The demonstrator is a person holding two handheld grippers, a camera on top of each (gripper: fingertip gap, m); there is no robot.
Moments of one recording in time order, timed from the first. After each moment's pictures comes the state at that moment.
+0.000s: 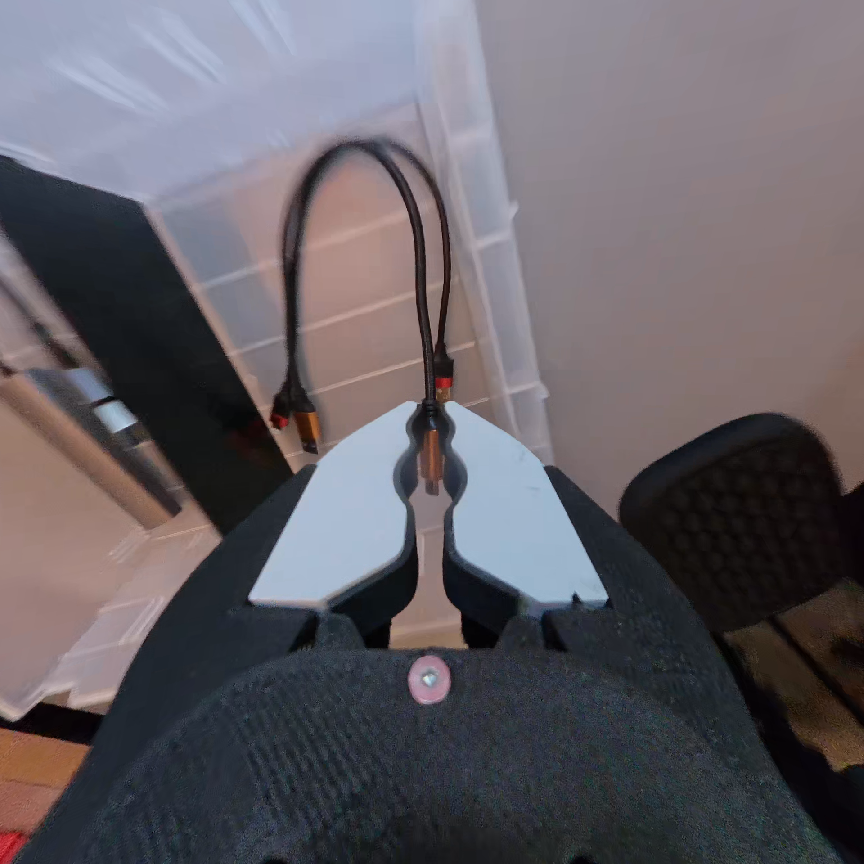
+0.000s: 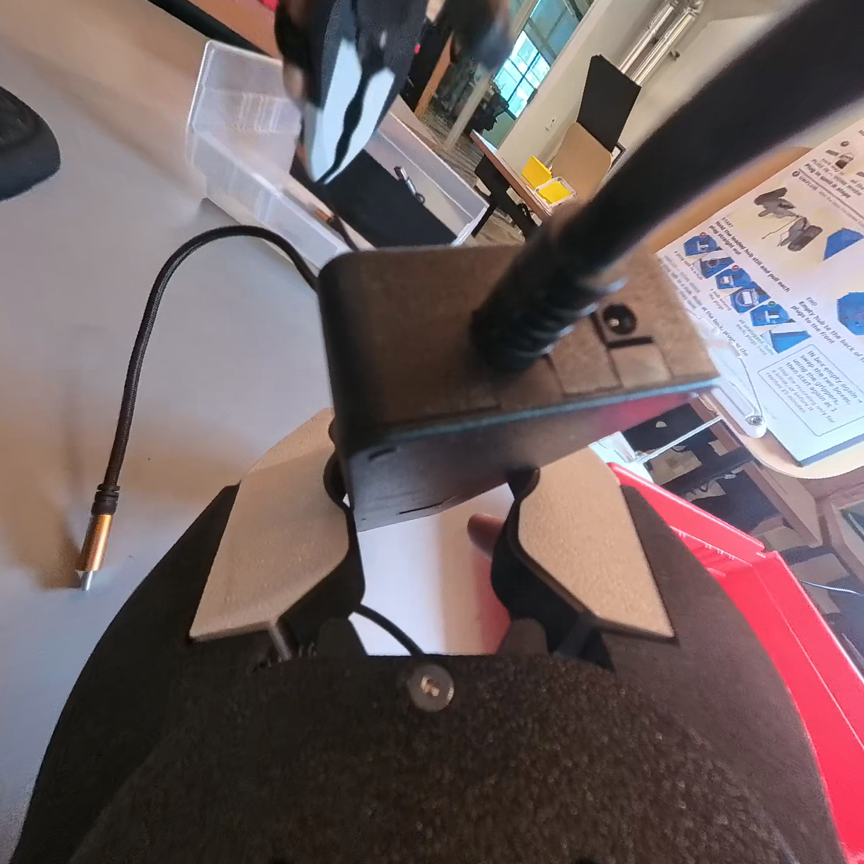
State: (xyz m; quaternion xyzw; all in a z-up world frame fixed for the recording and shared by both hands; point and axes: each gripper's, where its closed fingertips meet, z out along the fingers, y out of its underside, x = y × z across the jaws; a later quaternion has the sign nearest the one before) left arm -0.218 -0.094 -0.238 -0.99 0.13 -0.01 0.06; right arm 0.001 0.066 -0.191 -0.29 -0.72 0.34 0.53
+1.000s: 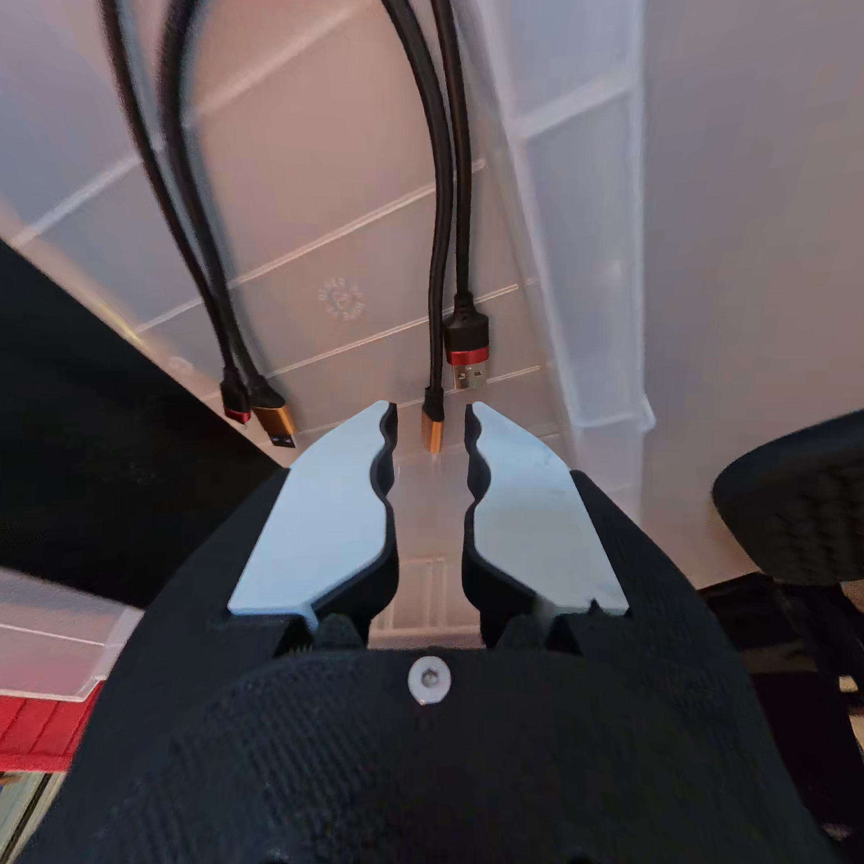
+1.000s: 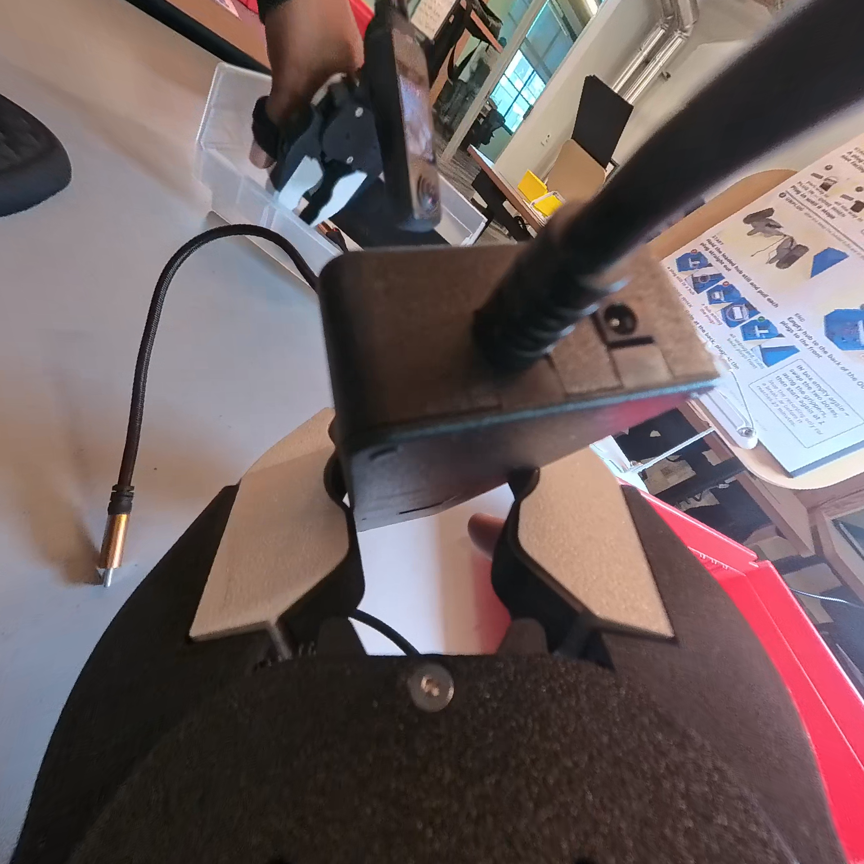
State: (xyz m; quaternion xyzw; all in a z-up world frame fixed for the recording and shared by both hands) left arm -0.236 -0.130 -0.300 -0.97 0.18 0.05 -0.14; right arm 0.002 0.061 -0.187 -0.28 -0.72 0.34 0.54
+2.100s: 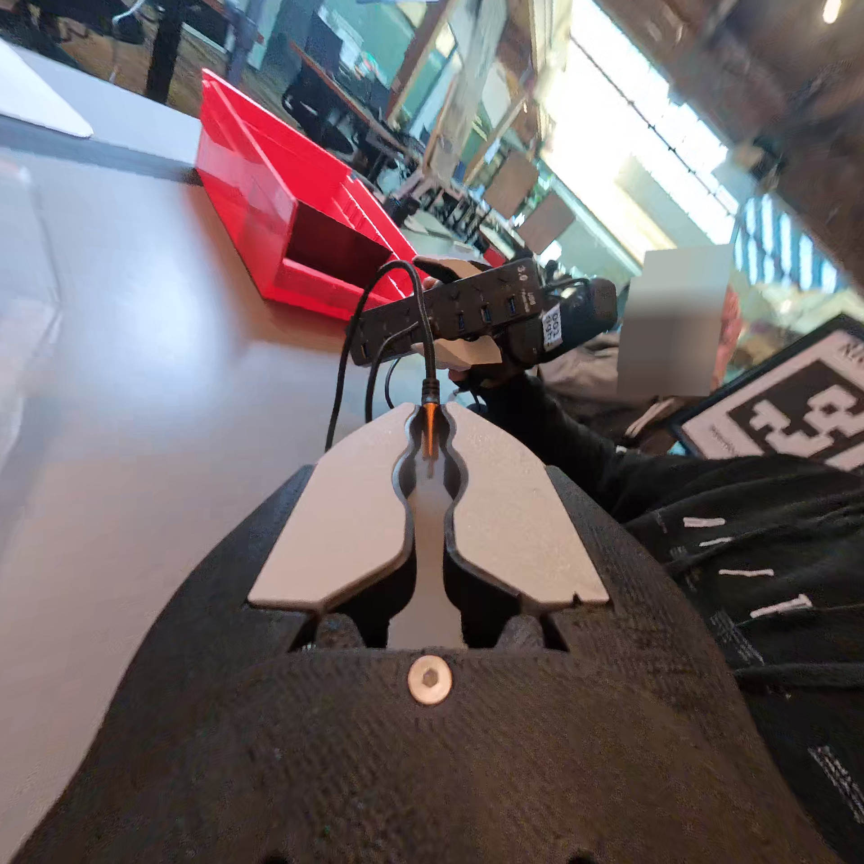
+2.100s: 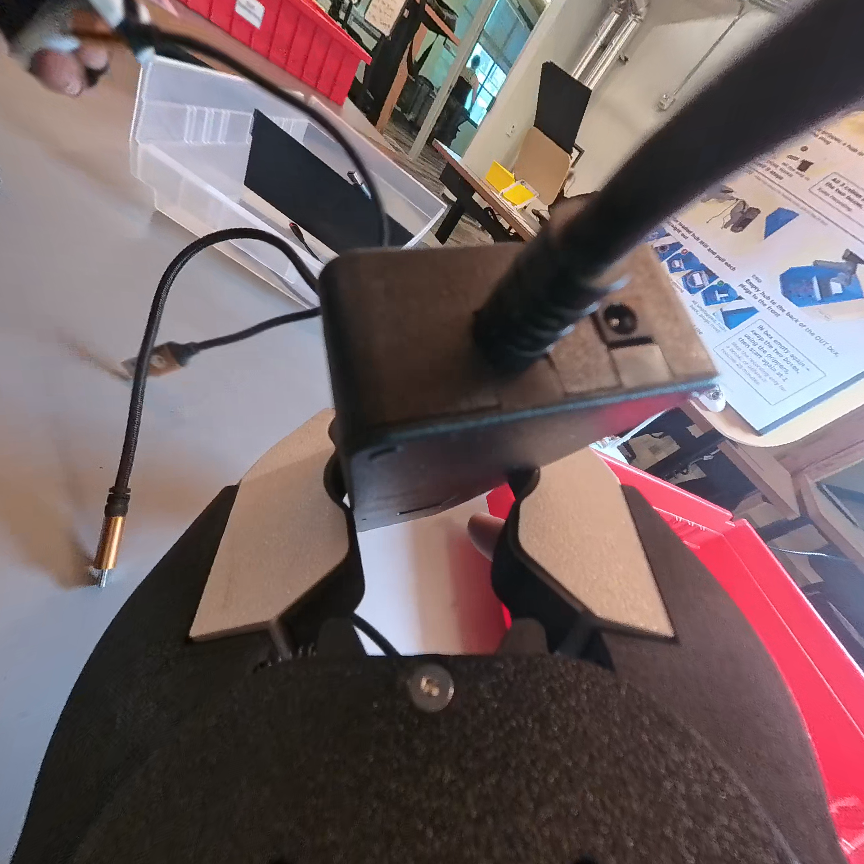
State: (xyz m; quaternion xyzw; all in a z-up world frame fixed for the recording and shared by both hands) left arm -0.046 -0.078 -0.159 -0.72 -0.10 -0.35 0.59; right arm 0.002 0.088 -0.182 -0.32 -0.69 0.34 0.55
